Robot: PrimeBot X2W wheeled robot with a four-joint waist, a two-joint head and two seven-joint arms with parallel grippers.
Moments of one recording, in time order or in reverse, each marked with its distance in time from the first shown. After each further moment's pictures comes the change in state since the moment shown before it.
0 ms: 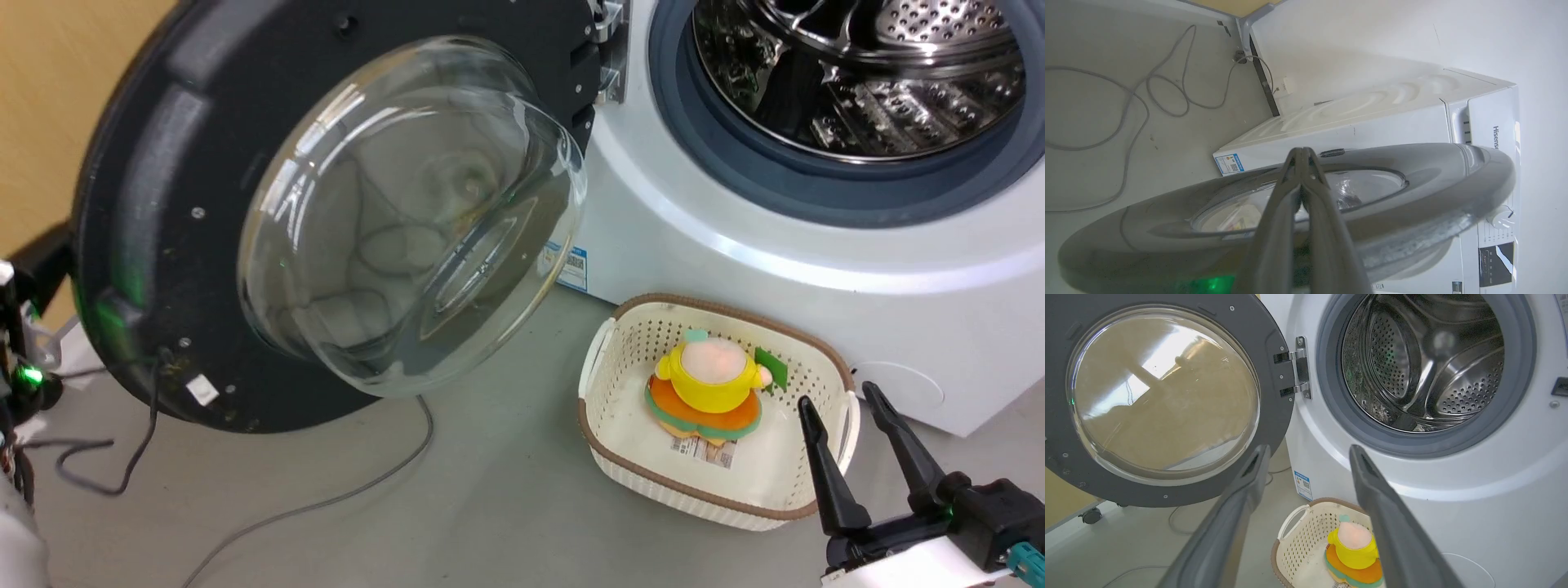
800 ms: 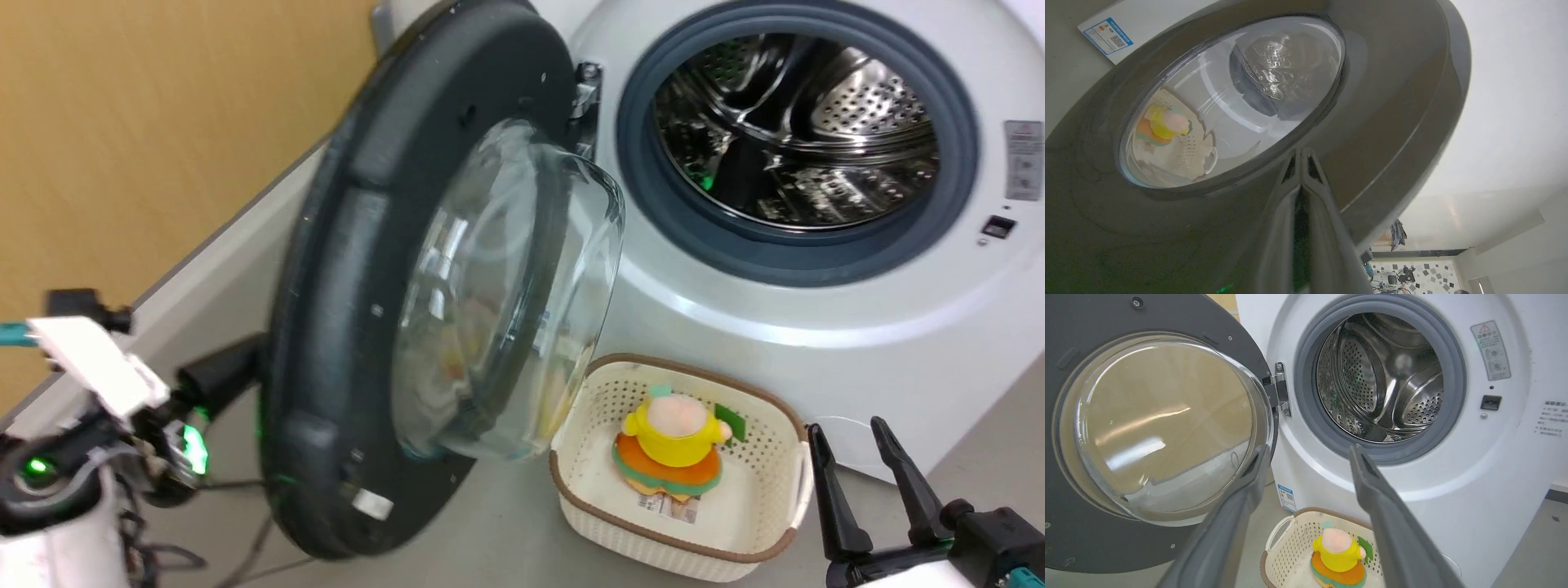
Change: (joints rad) left arm 0.306 -0.195 -0.074 -0.424 -0.188 0.076 0.404; right arm 0.049 0.074 -0.064 0.041 -0.002 0.000 0.000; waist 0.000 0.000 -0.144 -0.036
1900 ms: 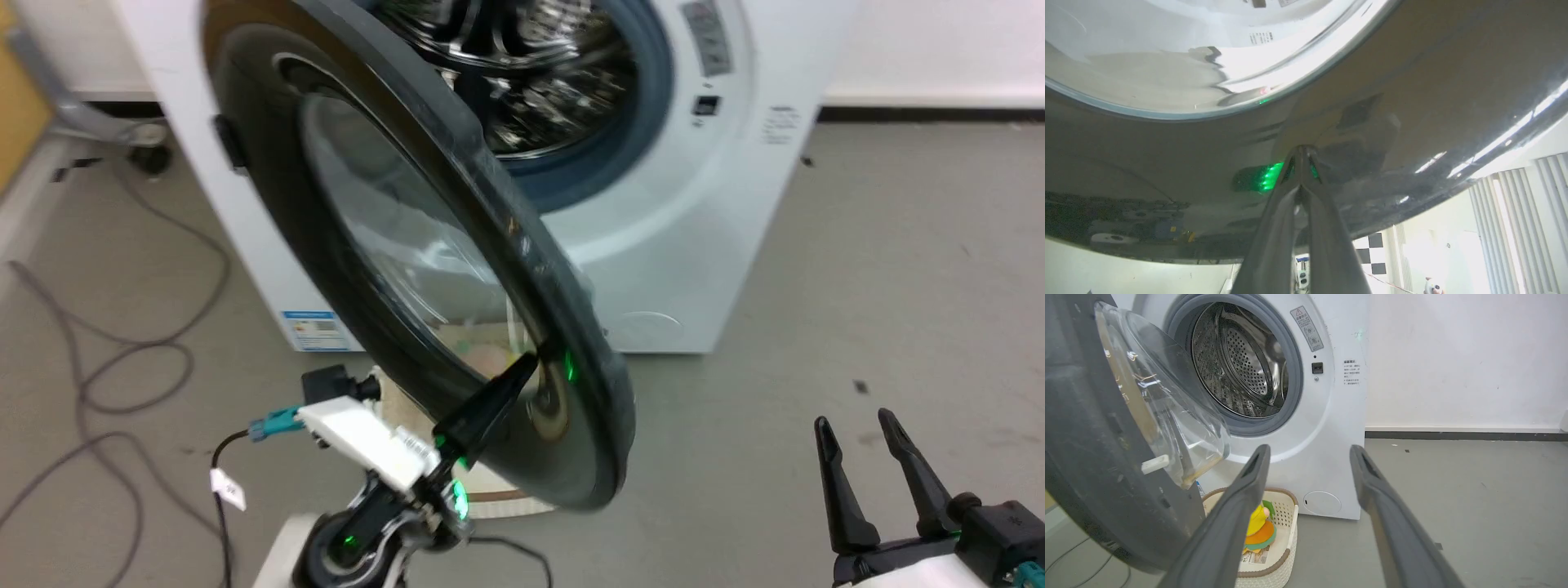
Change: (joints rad) left arm 0.218 -0.116 -0.619 -0.126 -0.313 -0.085 -0.692; right arm -0.009 -0.018 -0.001 -0.006 -0.006 0.000 0.000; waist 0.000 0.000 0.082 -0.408
